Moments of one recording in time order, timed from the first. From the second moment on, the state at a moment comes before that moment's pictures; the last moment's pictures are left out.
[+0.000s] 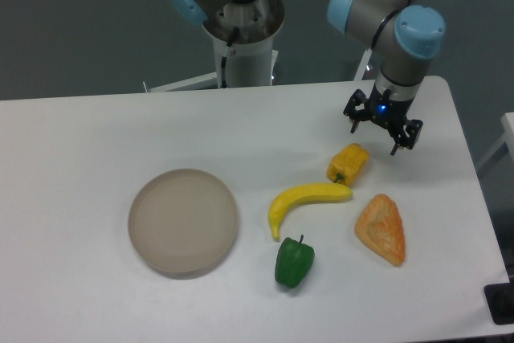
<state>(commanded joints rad) 2.54 -1.77 -1.91 -0.94 1.47 1.38</state>
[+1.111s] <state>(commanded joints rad) 2.51 -1.81 -1.93 -0.92 1.47 1.45</state>
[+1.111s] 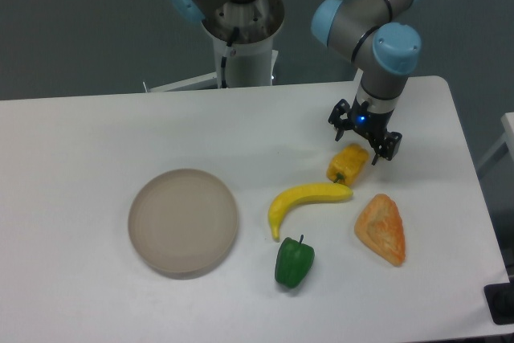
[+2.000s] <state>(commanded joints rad) 2.50 -1.81 -1.87 -0.92 1.47 1.45</state>
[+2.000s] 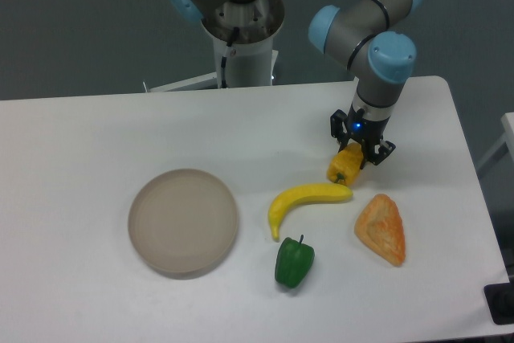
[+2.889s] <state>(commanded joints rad) 2.34 -1.89 -1.48 -1.00 1.57 1.37</state>
